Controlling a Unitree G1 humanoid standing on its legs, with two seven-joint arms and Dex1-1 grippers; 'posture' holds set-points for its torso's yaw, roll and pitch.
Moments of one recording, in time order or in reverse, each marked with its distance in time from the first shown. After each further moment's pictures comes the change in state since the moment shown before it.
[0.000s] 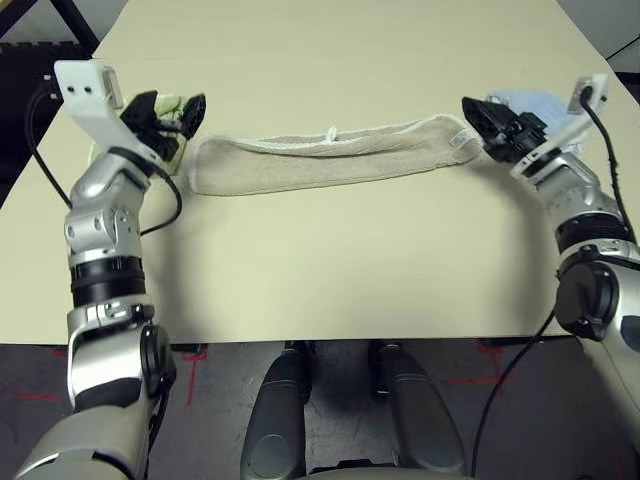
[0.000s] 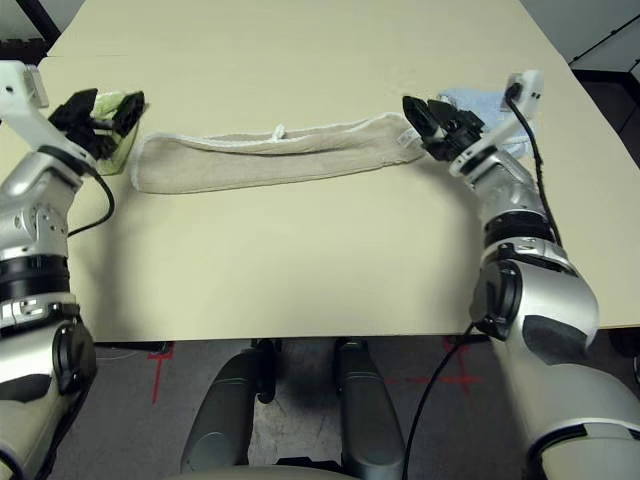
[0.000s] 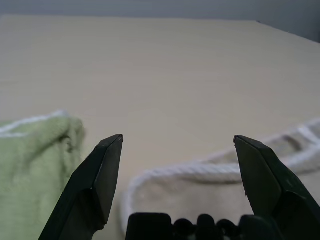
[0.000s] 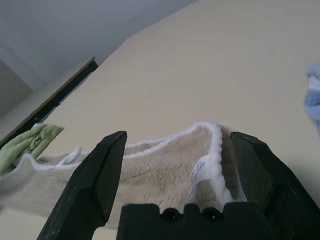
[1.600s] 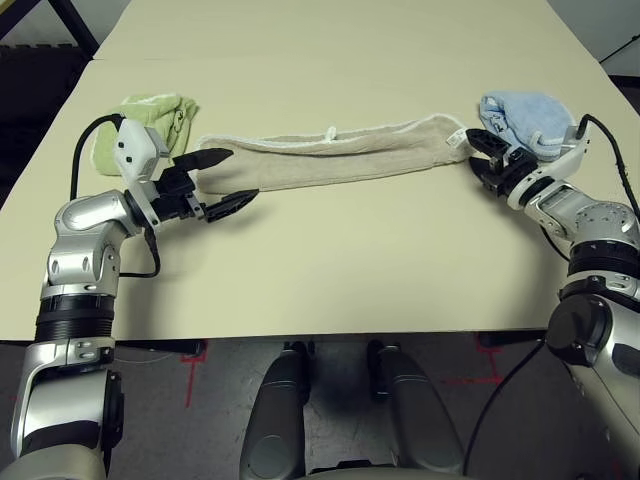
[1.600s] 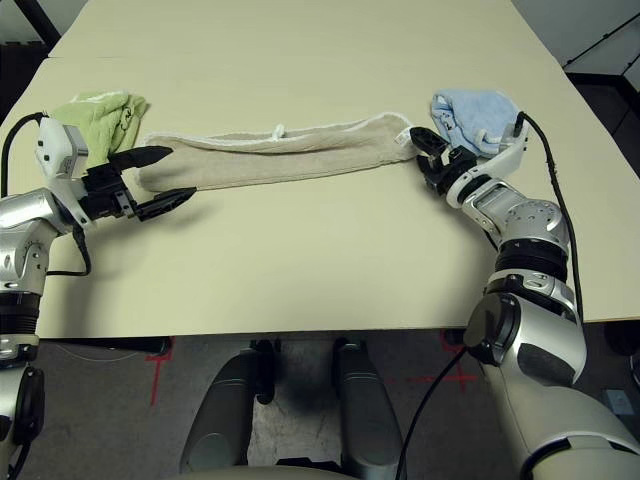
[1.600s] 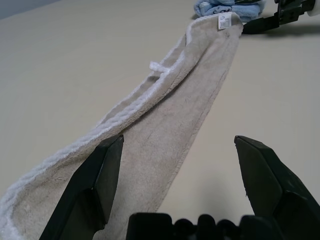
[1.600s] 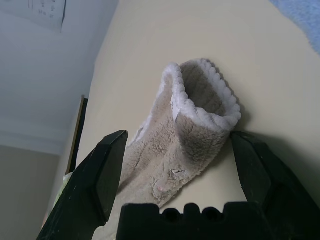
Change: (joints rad) left arm 0.071 0.156 -0.163 0.073 0.013 -0.295 -0.497; right arm 0.120 0.138 -0.194 -0.325 0.319 0.536 -0.556
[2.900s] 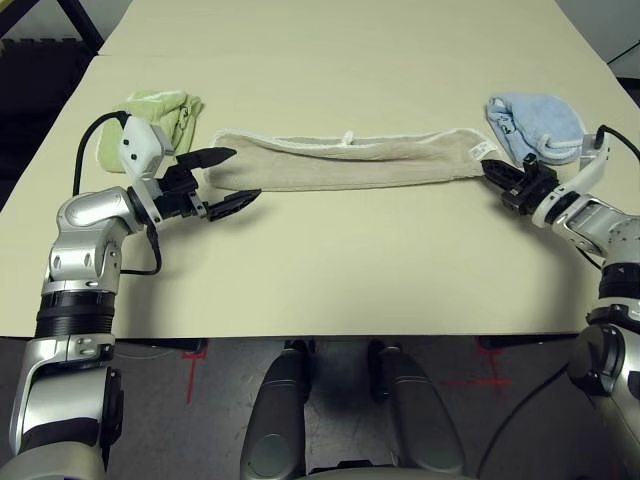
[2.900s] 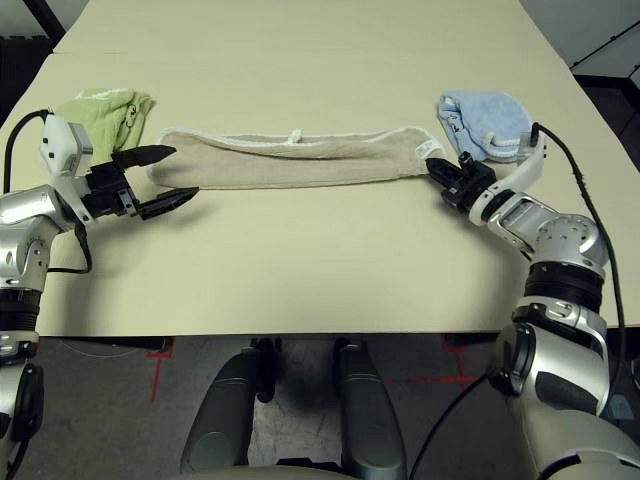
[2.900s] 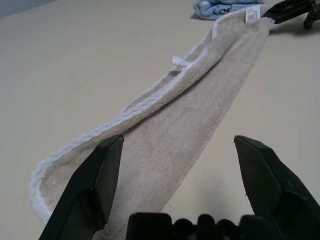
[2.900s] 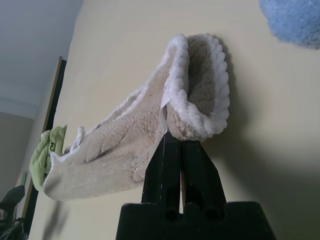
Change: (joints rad) left arm -0.044 0.008 -0.024 0.031 0.002 0.000 -0.006; right arm 0.220 -0.108 0.060 -0.300 0.075 0.236 0.039
